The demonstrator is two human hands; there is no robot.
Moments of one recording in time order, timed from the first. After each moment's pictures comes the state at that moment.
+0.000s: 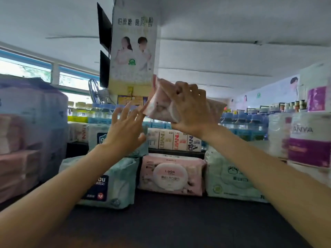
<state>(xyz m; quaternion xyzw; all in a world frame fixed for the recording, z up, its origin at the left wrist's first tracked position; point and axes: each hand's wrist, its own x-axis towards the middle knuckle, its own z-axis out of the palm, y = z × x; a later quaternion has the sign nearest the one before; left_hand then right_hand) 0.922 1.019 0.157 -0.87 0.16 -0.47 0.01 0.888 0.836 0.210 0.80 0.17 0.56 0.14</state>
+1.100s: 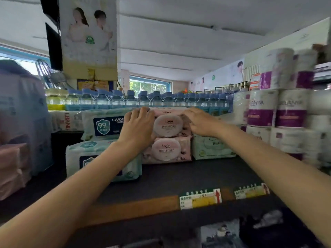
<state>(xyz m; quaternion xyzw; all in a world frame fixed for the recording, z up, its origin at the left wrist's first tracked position) 0.874 1.030 0.131 -0.89 0.30 -0.35 -0.05 0.837 0.836 0.158 0.97 0.01 0.23 0.03</state>
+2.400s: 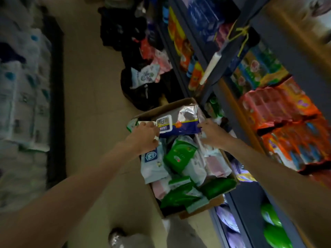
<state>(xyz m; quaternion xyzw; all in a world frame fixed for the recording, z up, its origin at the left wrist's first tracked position) 0.024 0.829 -0.355 -0.37 0.89 0.18 0.18 -0.192 0.929 -0.382 0.55 -0.77 -0.02 -0.32</state>
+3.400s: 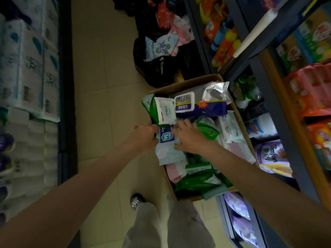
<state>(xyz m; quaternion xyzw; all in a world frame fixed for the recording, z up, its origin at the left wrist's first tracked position) 0.087 0.838 -0.421 -0.45 0.82 0.28 0.20 -0.068 0.902 -0.451 0.72 -0.63 -0.12 -0.26</state>
